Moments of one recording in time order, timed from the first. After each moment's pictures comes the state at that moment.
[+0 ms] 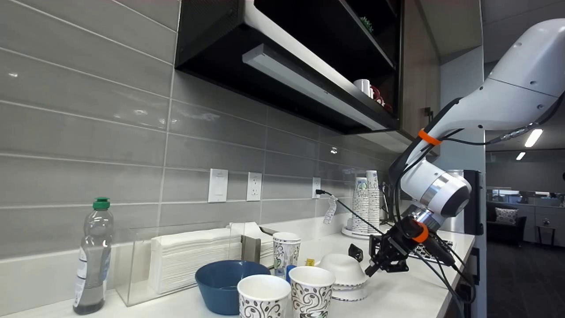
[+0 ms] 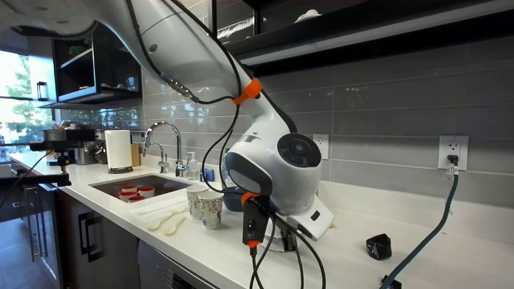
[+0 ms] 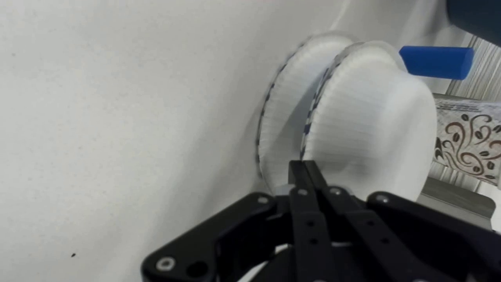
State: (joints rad) arm -0.15 0.17 -0.21 -2.31 1.23 2.49 -0.53
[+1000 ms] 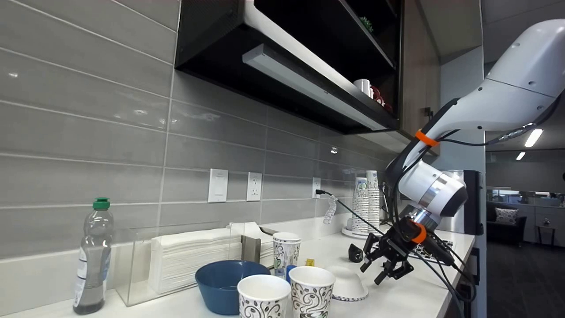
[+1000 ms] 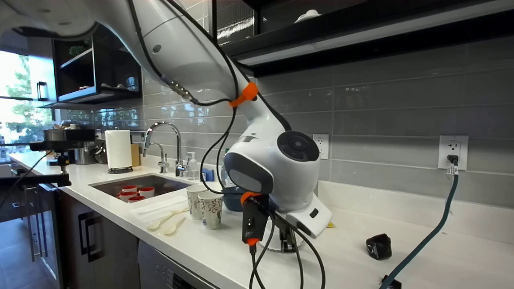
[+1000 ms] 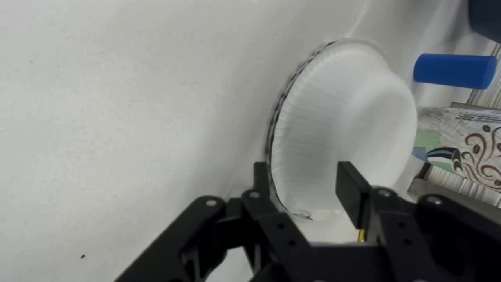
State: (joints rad) arm -0.15 0.18 -0.19 -2.31 1.15 2.52 -0.46
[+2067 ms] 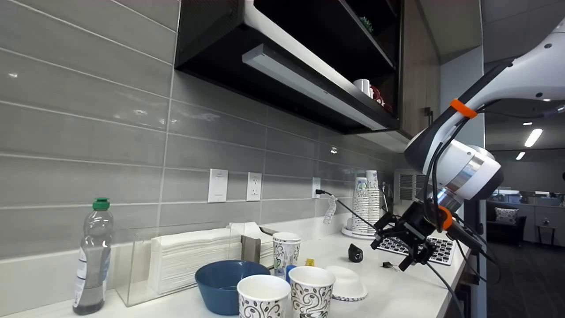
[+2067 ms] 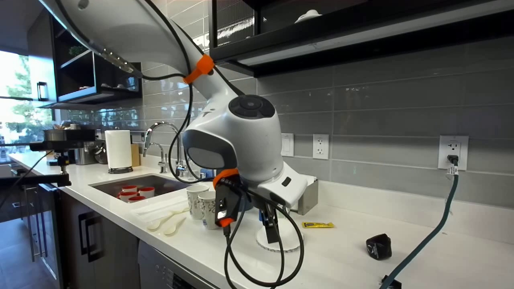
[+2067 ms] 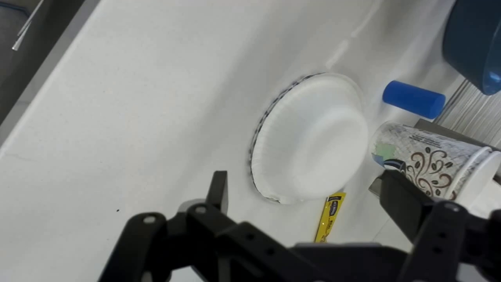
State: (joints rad) arm -0.14 -0.11 -0.15 -2.53 1.03 2.67 -0.43
